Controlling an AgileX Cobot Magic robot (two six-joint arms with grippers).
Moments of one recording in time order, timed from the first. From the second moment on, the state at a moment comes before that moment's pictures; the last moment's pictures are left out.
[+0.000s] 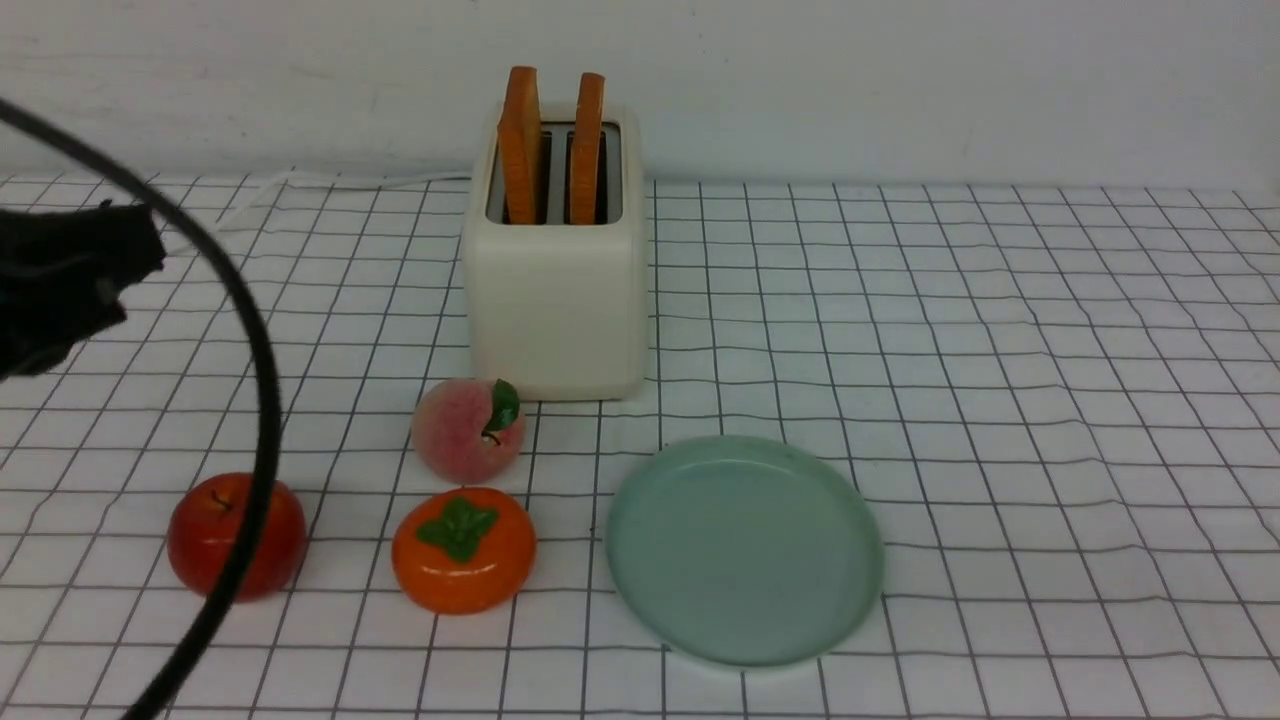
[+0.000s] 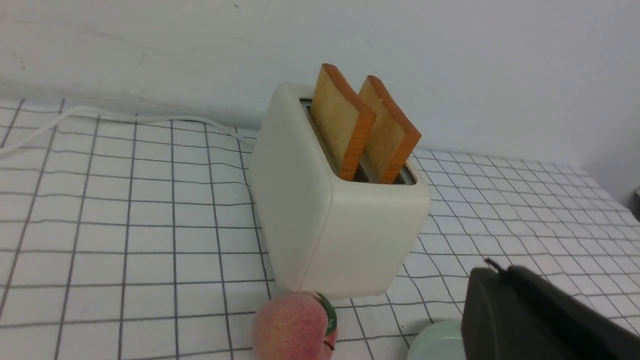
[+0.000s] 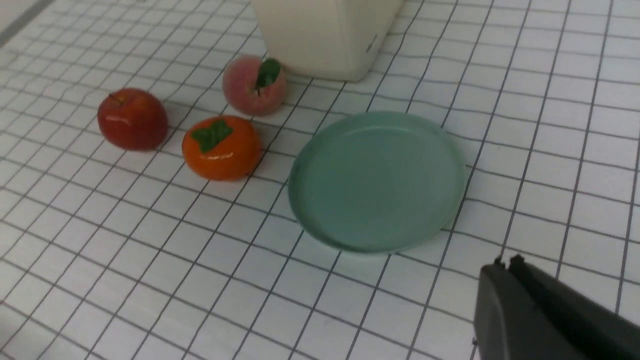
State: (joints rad) right arm 0.10 0.59 -0.83 0.53 0.94 -0.28; left arm -0.03 0.82 -0.76 -0.95 0.36 0.67
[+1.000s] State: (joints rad) right arm 0.10 0.73 -0.95 0.59 1.03 -0.35; left arm -0.28 1.81 -1.53 -0.89 0.10 0.69
